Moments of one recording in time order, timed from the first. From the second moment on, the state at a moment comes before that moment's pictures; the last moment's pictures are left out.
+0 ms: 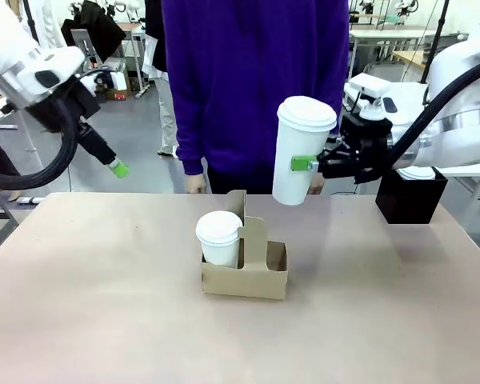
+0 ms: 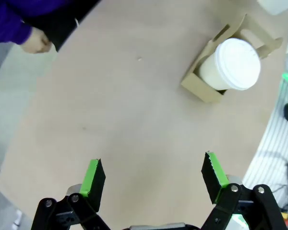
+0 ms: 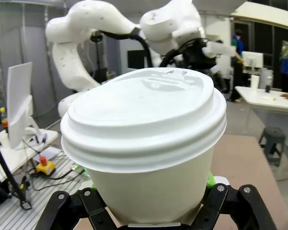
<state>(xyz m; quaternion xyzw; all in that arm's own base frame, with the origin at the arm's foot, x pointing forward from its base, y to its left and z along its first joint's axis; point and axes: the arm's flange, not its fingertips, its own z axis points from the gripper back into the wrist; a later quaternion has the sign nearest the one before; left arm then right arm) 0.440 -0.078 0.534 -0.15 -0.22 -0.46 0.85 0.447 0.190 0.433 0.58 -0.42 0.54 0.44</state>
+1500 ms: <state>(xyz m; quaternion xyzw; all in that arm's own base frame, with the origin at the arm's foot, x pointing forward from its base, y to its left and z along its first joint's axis) 0.429 -0.017 0.495 -0.16 -0.31 -0.53 0.78 0.446 0.221 0.300 0.60 -0.40 0.55 0.43</state>
